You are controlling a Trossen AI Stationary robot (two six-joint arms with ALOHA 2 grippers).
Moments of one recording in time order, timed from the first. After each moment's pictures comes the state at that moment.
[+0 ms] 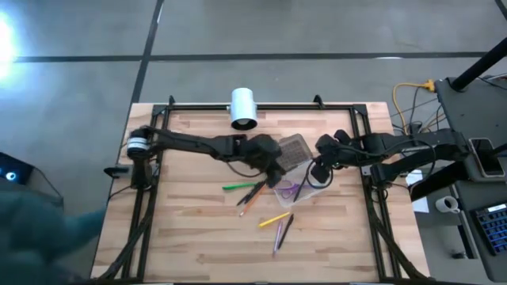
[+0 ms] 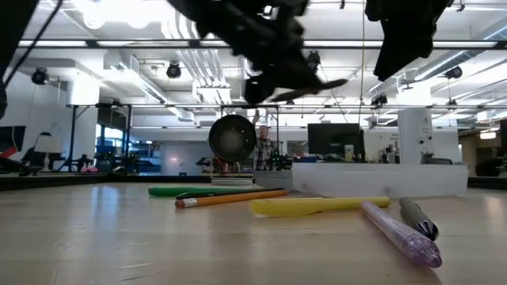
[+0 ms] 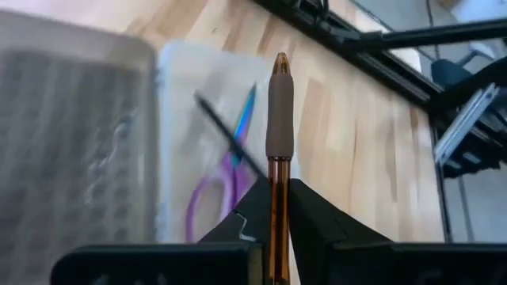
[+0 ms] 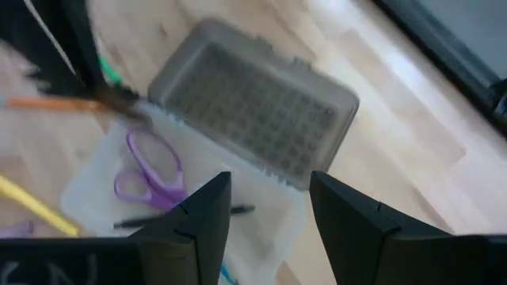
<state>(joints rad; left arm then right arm) 0.06 1.87 1.45 -0.21 0.17 -0.46 0.10 1.11 1.02 -0.98 0.42 0.63</state>
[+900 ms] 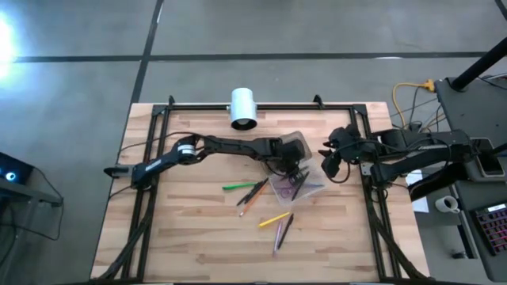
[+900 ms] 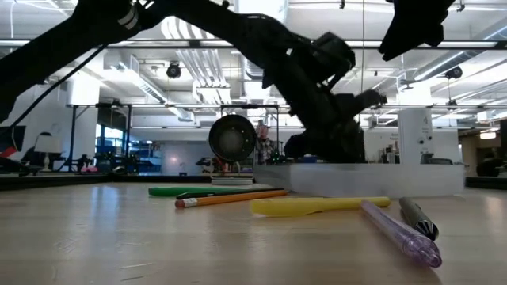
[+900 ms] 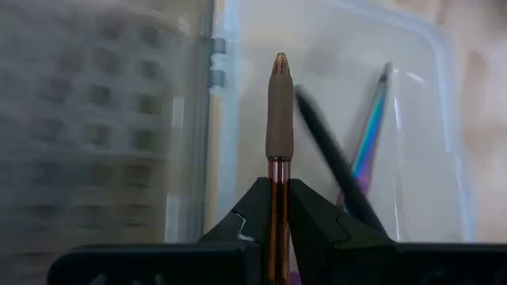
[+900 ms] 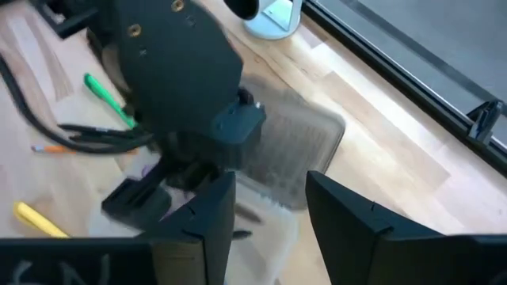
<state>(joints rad) 0.11 2.40 2.04 -0.53 0.11 -0.45 0.10 0.94 1.01 -0.97 0.47 0.62</state>
